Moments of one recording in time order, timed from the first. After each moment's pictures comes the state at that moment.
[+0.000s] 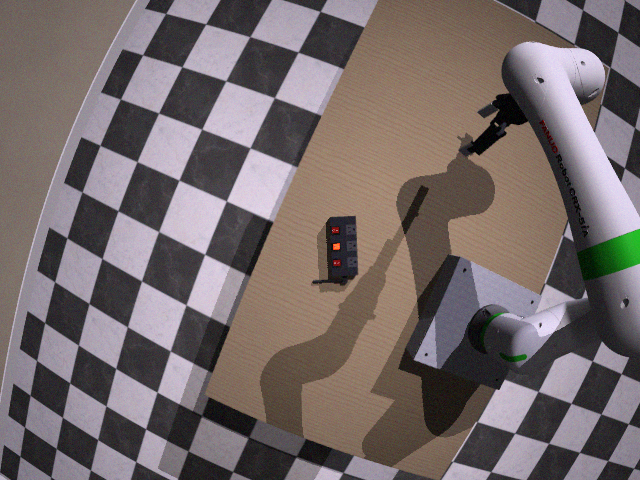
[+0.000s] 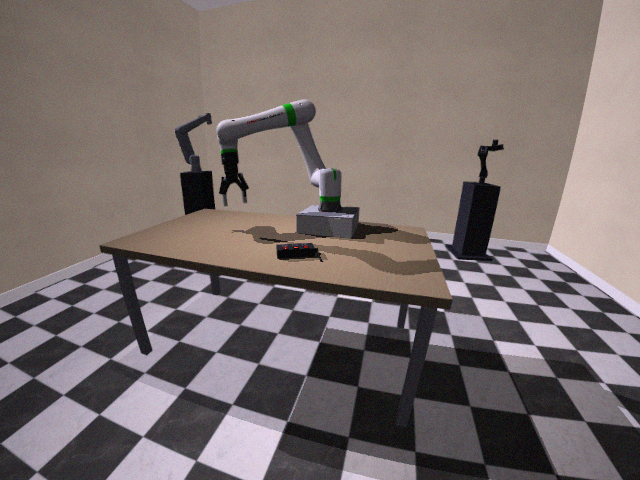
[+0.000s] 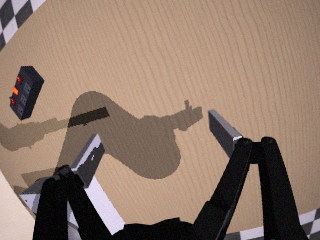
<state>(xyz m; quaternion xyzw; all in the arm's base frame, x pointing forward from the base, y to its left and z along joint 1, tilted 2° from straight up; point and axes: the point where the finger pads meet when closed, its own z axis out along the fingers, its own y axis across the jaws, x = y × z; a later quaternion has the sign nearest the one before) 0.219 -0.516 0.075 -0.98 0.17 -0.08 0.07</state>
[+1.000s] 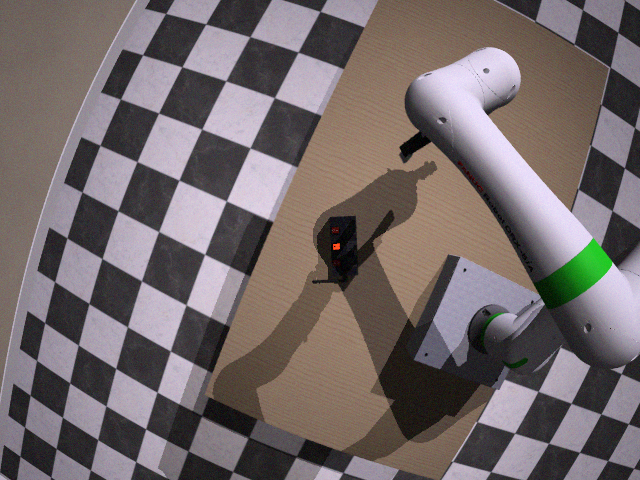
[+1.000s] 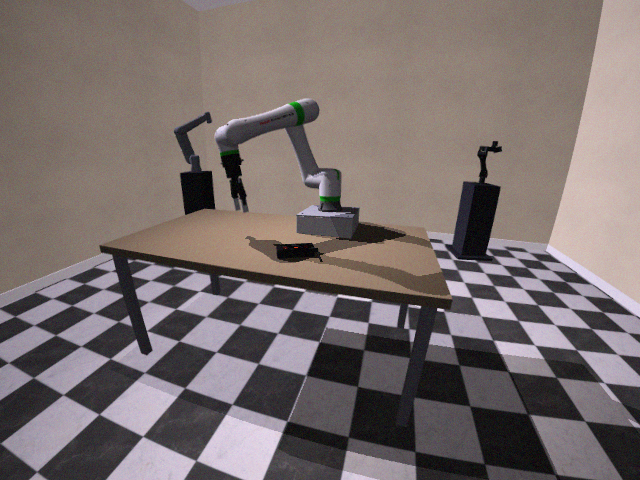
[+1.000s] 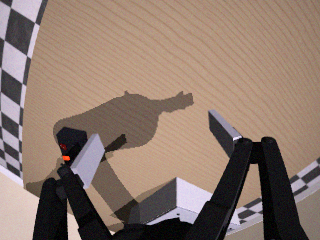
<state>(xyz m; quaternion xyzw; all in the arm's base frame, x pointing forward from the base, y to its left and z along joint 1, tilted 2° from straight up) 0.337 -0.432 0.062 -0.90 0.44 0.03 0.07</state>
